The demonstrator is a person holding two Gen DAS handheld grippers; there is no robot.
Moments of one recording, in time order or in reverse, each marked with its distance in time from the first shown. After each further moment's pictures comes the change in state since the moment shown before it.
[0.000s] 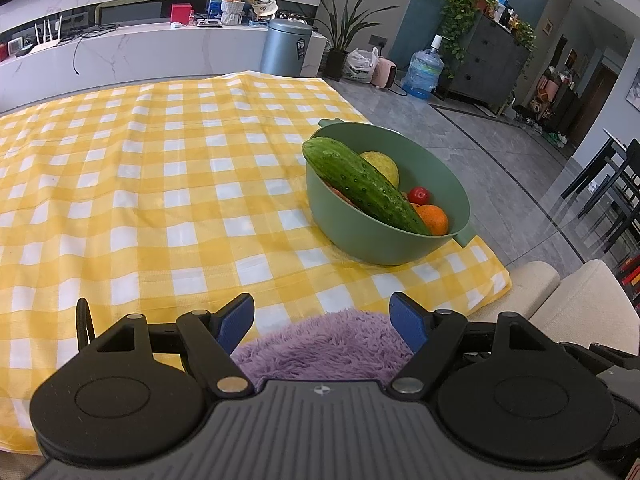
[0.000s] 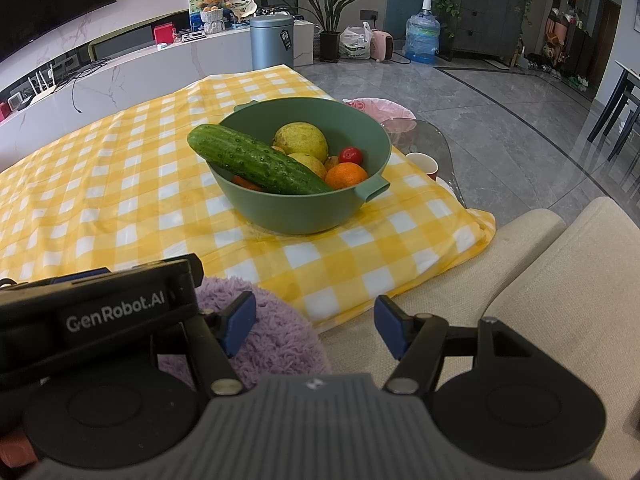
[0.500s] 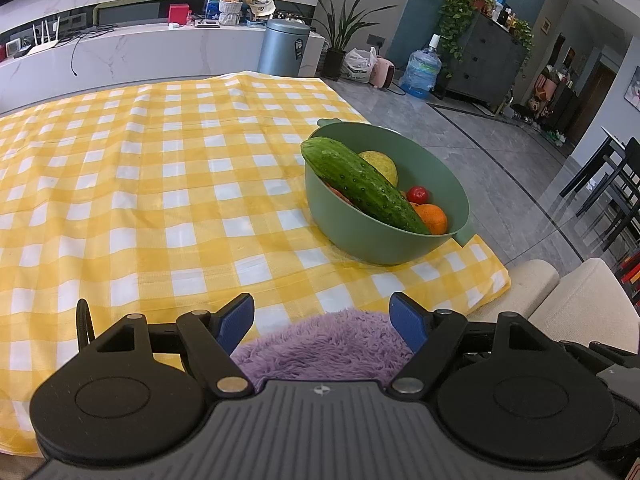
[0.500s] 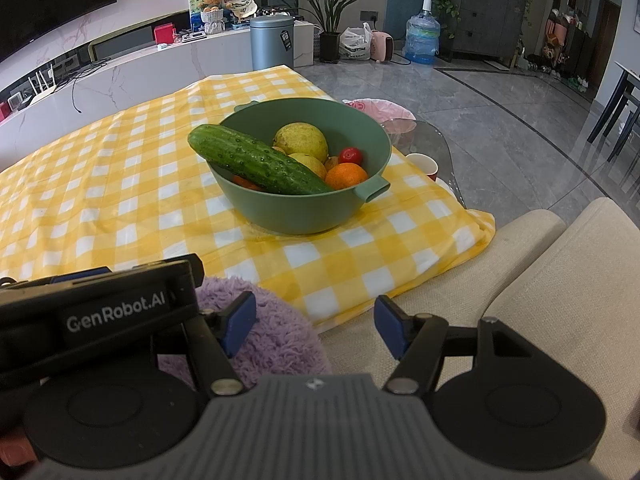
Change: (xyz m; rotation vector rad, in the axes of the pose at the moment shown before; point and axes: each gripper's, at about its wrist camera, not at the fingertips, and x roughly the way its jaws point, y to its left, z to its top) left arm 0.000 0.000 0.000 0.005 0.001 -0.003; right arm -0.001 0.000 0.000 0.000 -0.001 0.000
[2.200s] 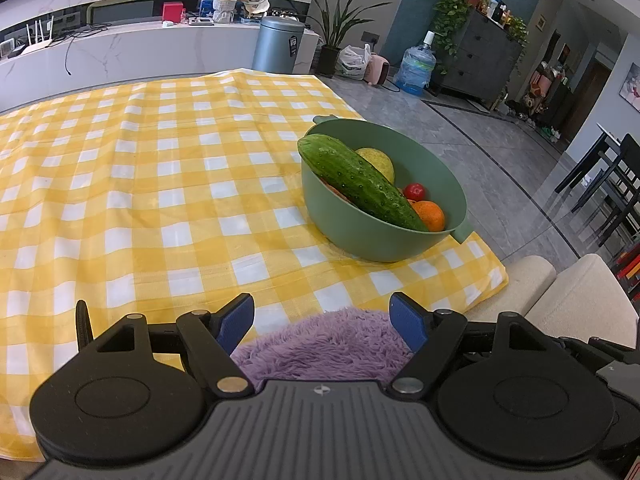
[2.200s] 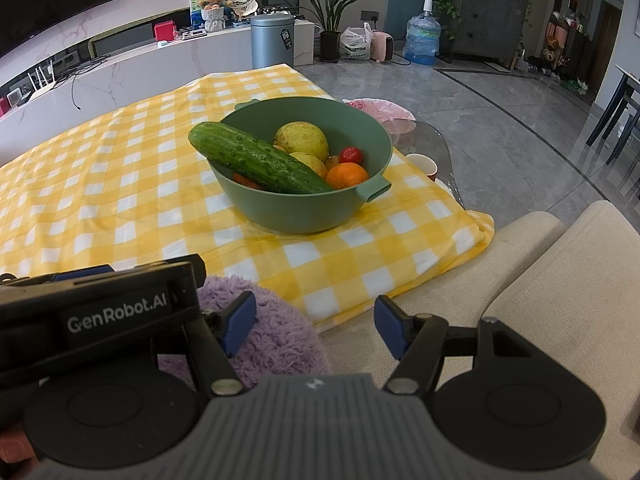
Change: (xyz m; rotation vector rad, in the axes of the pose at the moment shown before) left arm 0.002 0.000 -0.001 0.012 0.006 -0.015; right arm -0.001 0.002 -0.003 -0.006 -0.002 -0.004
